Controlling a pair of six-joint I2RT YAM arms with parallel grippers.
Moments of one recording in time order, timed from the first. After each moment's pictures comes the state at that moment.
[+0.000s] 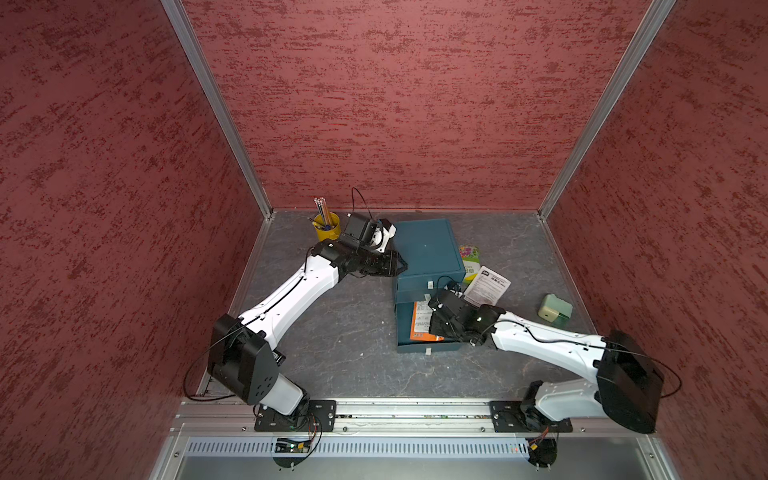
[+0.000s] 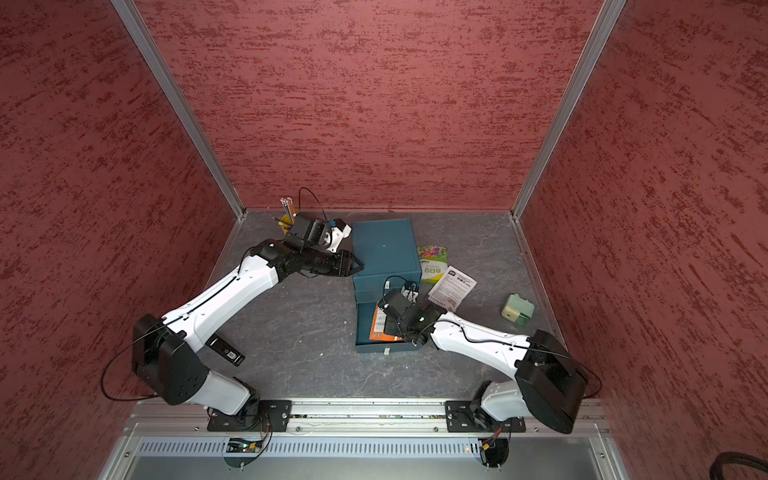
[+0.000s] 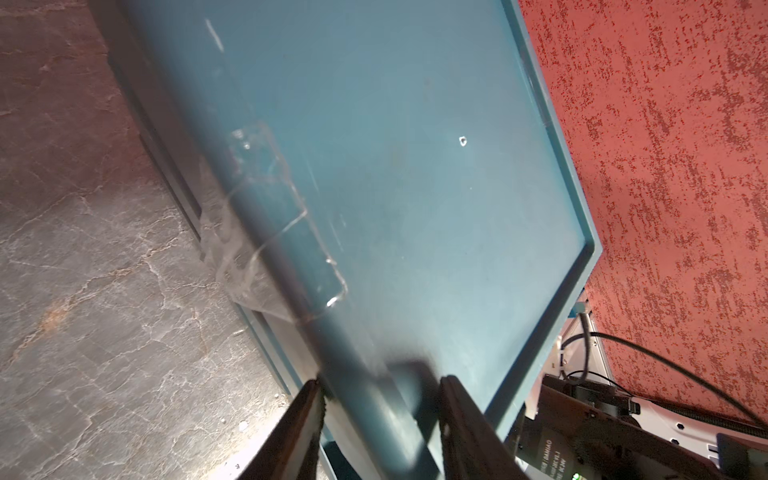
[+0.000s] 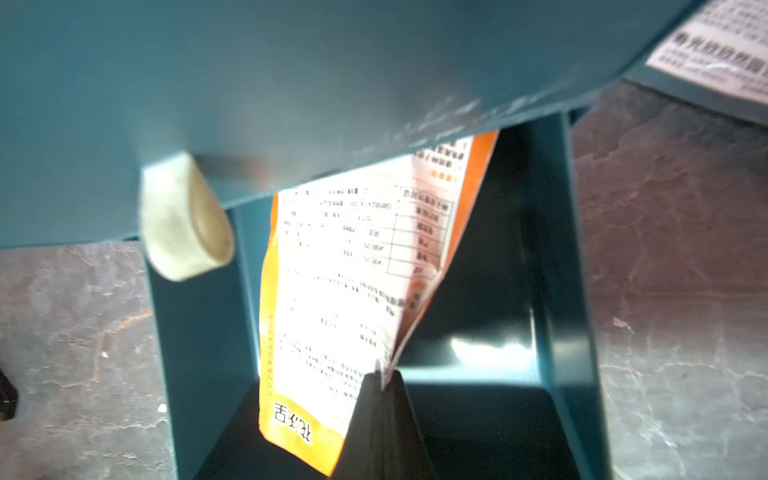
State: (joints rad) left arm -0.52 1.53 1.36 -0.70 0.42 -0.39; right arm 0.88 1.36 0.81 -0.50 0.17 1.02
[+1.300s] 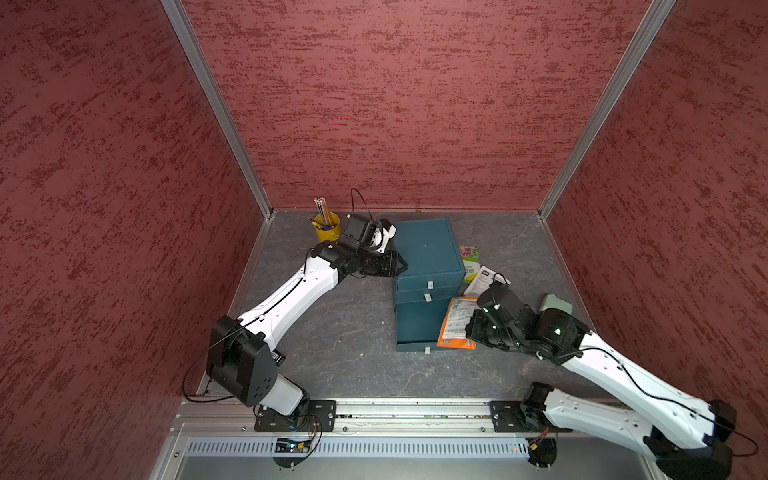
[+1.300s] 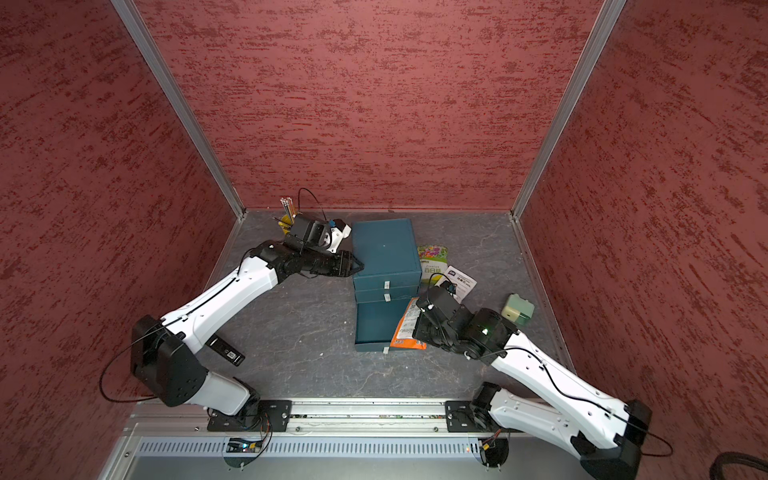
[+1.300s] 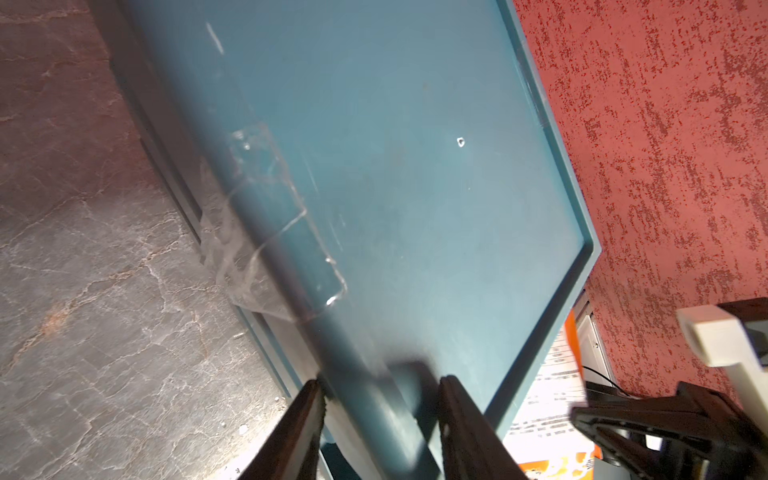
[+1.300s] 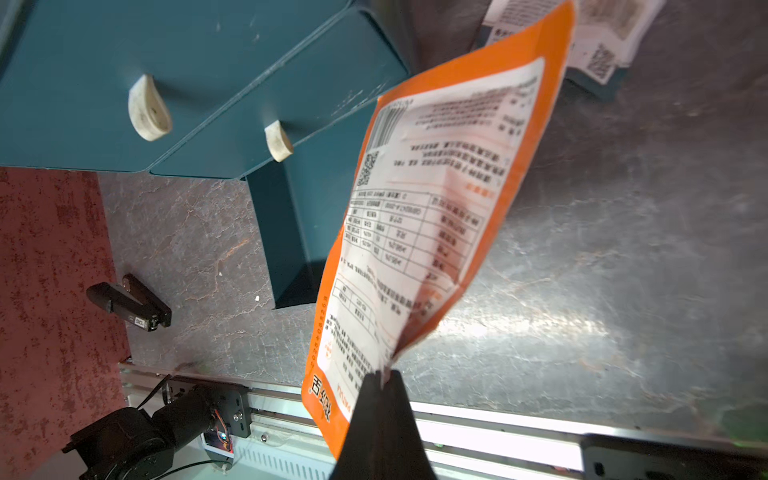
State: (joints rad) left arm -0.52 1.52 1.35 -0.68 0.41 -0.39; right arm 0.85 0.91 0.98 -1.07 0.10 1.11
